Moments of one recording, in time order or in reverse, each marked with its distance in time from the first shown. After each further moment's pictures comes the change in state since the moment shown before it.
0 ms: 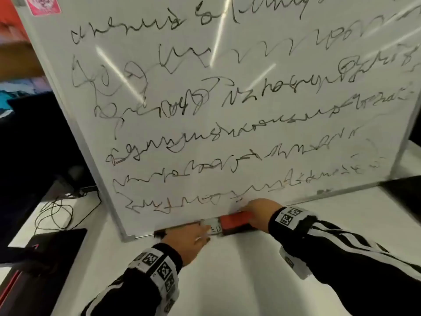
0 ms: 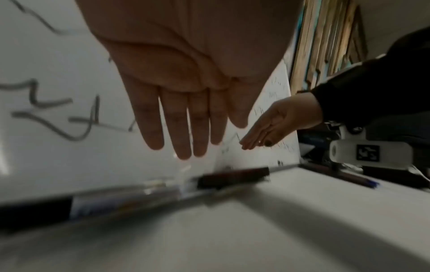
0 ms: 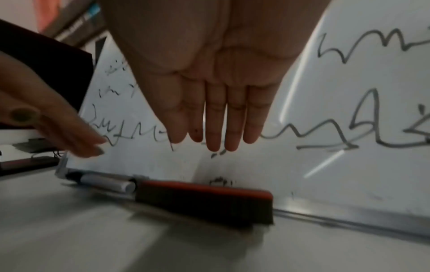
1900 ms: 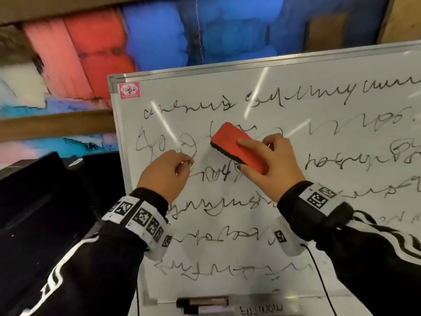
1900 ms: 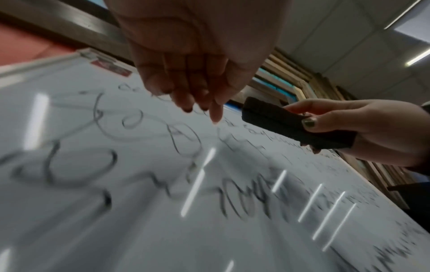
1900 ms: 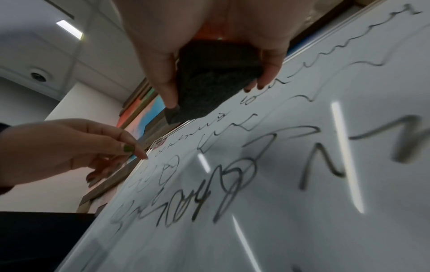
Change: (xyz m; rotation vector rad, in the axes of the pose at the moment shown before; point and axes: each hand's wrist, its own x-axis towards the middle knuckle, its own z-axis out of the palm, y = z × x) left_hand -0.007 0.008 -0.267 -0.017 0.977 0.036; right_hand 0.011 -0.085 -0.216 0.305 1.090 -0.420
